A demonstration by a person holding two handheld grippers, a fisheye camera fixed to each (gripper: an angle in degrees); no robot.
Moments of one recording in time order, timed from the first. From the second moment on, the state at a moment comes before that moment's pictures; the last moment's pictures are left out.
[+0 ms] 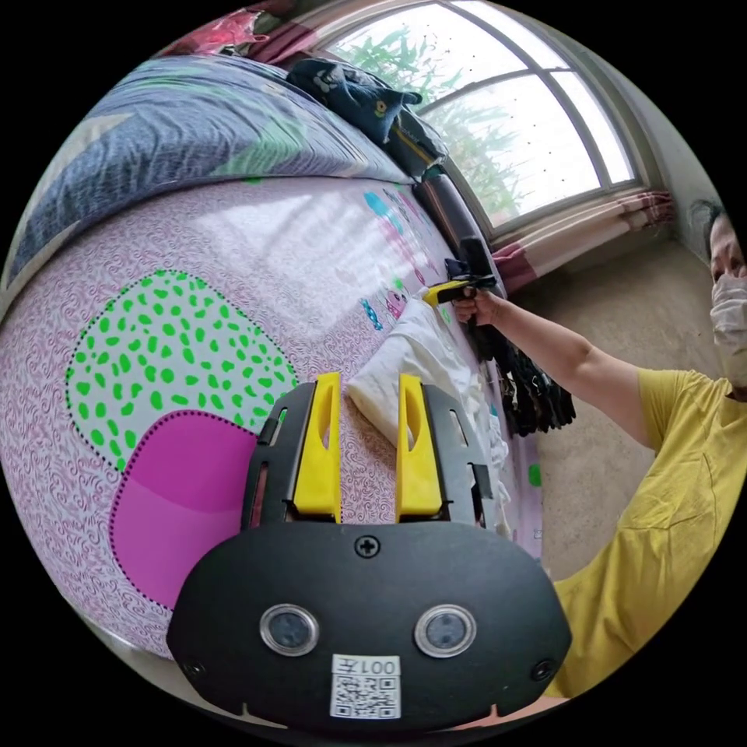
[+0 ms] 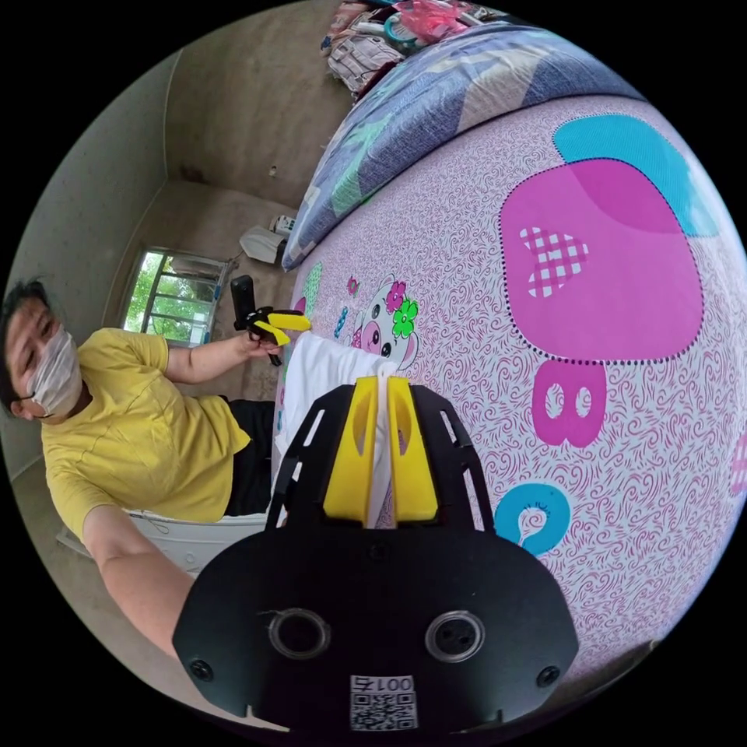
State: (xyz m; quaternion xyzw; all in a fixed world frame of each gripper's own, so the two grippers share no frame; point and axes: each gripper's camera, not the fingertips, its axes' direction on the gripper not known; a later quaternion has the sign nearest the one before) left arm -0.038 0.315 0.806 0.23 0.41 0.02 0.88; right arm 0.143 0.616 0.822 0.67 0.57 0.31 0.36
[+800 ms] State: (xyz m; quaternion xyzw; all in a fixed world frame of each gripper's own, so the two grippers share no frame) left arm 0.041 0.375 0.835 0.30 0.37 0.30 0.83; right arm 0.191 0.463 0.968 0.56 0.71 0.33 0.25
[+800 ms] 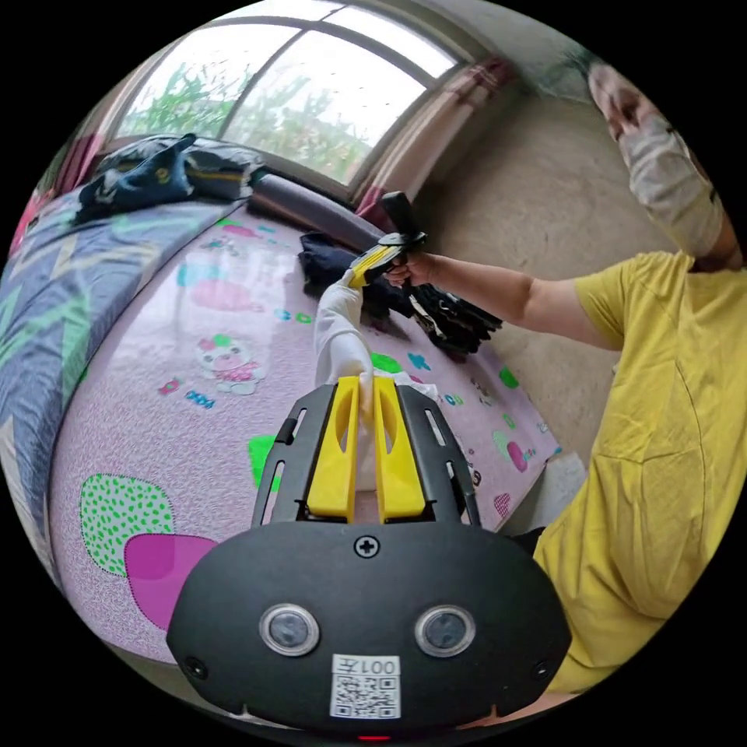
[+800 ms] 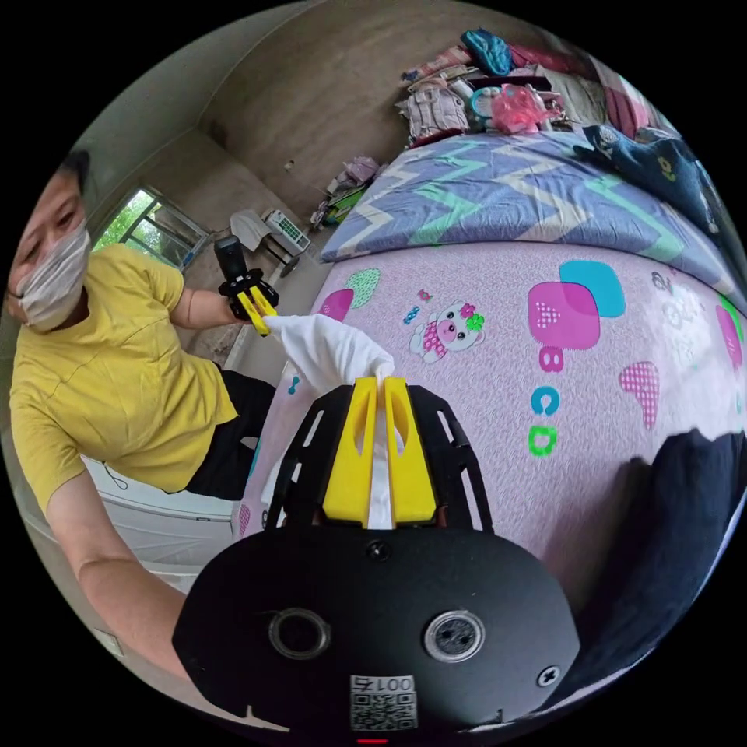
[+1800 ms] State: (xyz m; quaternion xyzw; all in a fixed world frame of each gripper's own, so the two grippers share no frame) left arm 0.340 0.487 1.139 0.10 0.24 0.38 0.89; right arm 0.493 0.503 1.137 0.70 0.59 0.35 0.21
